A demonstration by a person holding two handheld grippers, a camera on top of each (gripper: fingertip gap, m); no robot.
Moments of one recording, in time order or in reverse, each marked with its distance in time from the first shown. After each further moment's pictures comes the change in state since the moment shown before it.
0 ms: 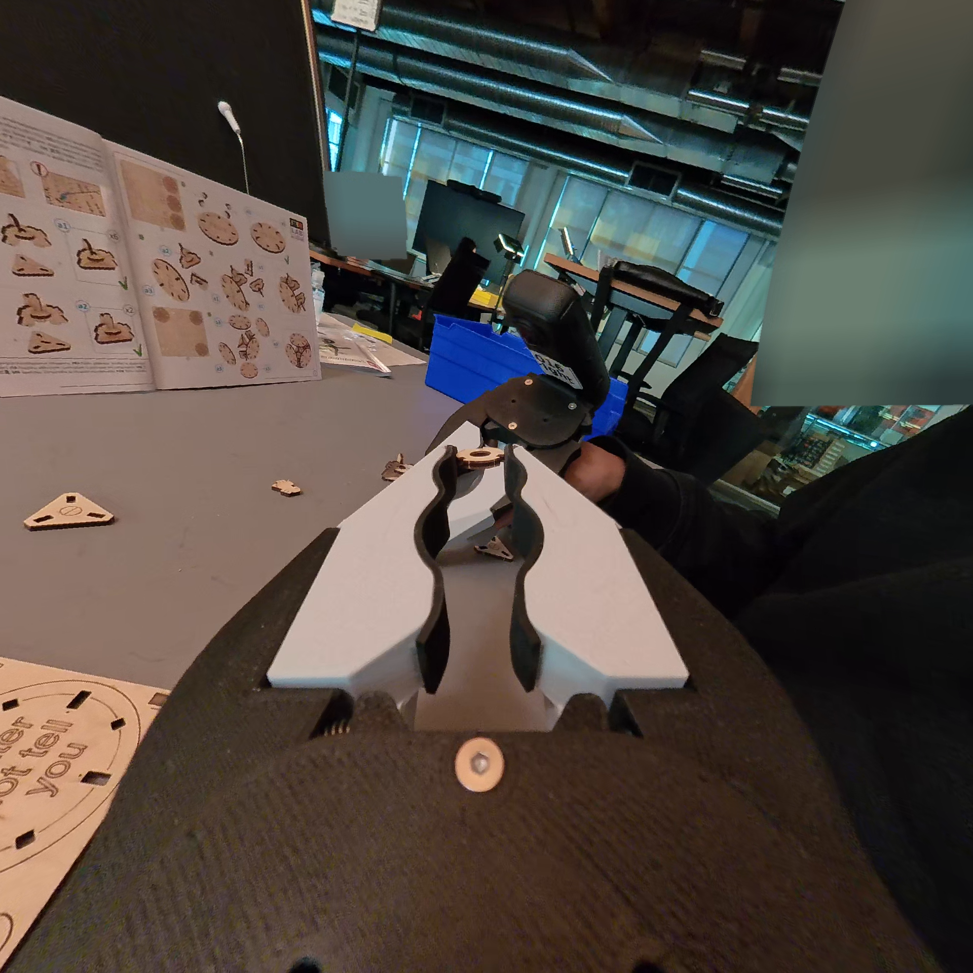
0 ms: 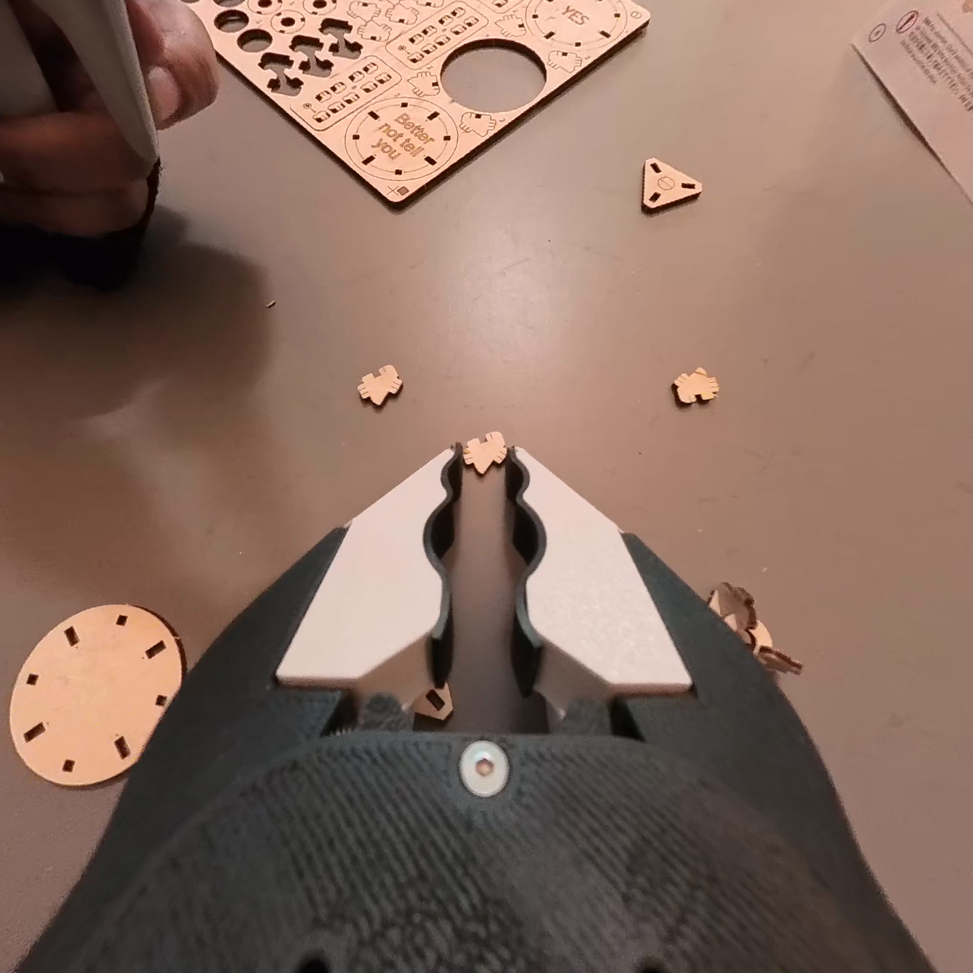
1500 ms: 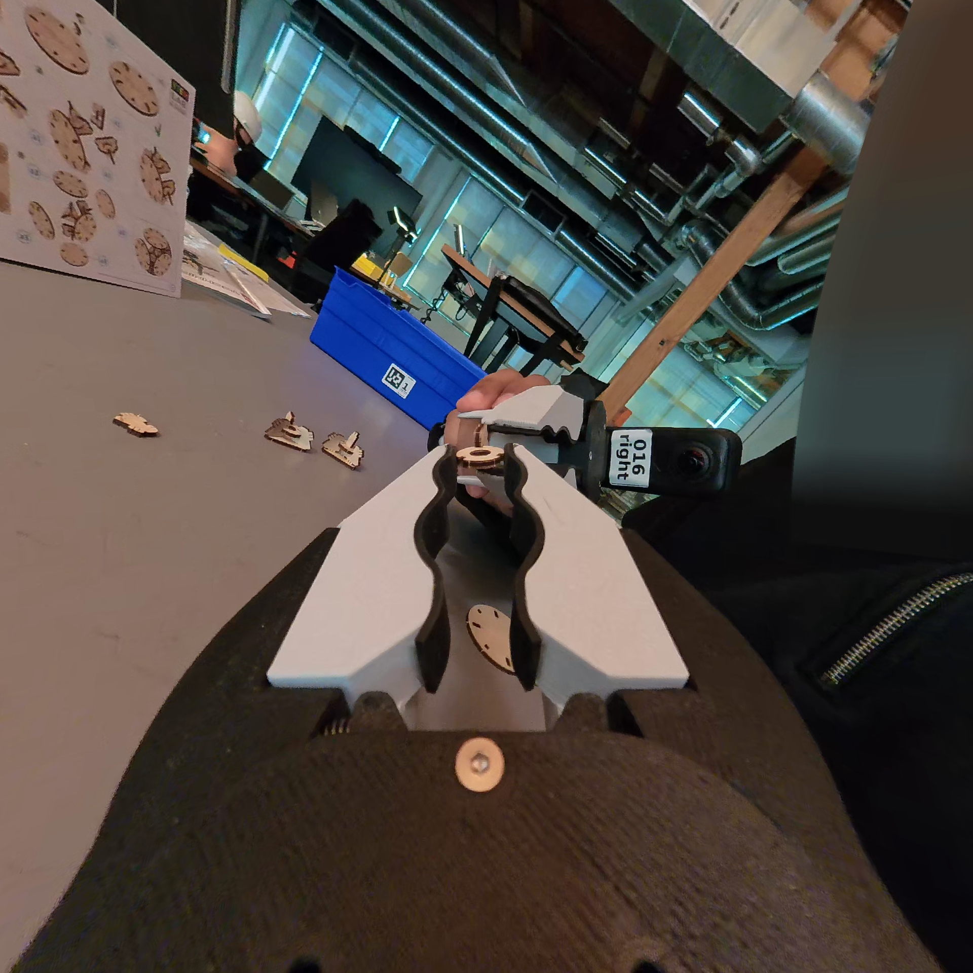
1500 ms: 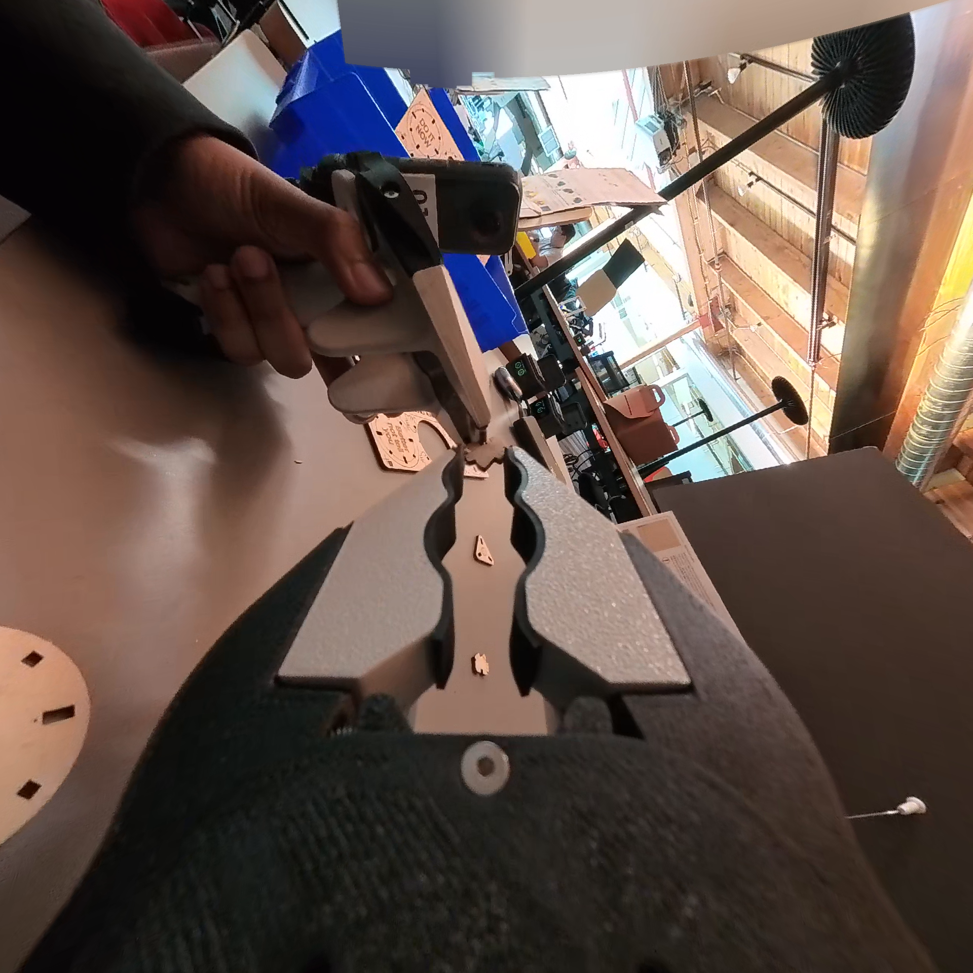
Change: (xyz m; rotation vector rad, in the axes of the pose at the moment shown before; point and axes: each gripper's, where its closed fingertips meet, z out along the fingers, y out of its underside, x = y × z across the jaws) left arm 0.013 0.008 0.003 -0.021 0.215 -0.331; right arm -0.071 -0.091 -0.063 0.571 0.387 -0.897
